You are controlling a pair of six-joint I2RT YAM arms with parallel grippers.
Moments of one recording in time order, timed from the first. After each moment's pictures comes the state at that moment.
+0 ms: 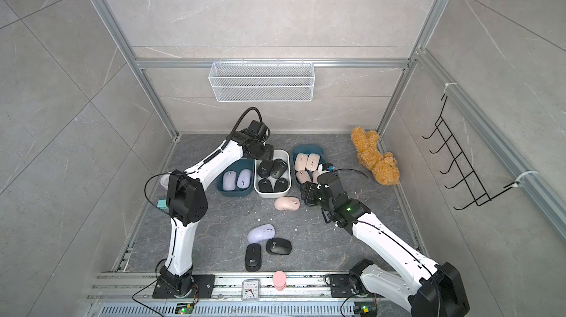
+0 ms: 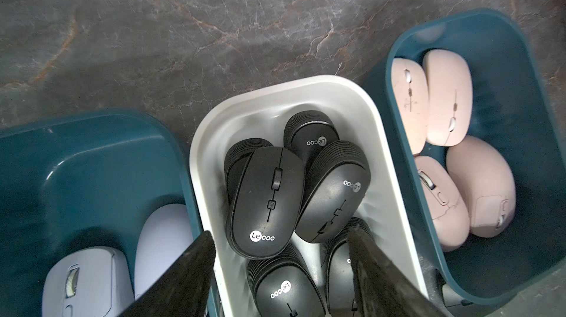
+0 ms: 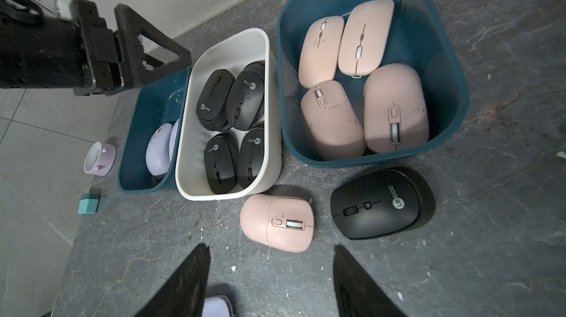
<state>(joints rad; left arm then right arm) -0.56 2.14 2.02 -0.85 -0.04 -0.31 0.54 1.06 0.75 -0.32 0.05 0.66</state>
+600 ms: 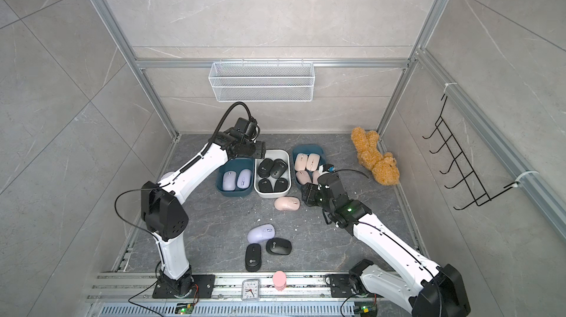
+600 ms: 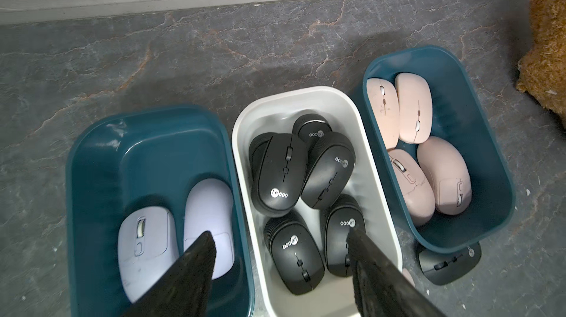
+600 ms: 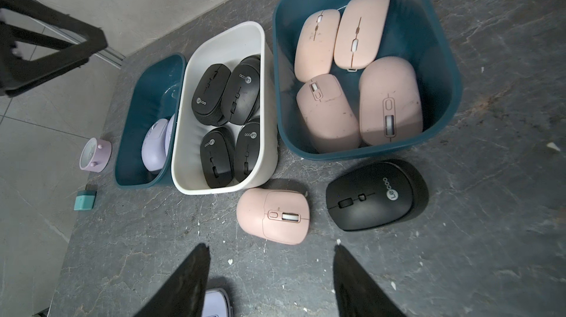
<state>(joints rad) -0.56 1.85 1.78 -0.80 -0.11 -0.31 0.54 1.05 0.75 -0.35 0.05 0.66</state>
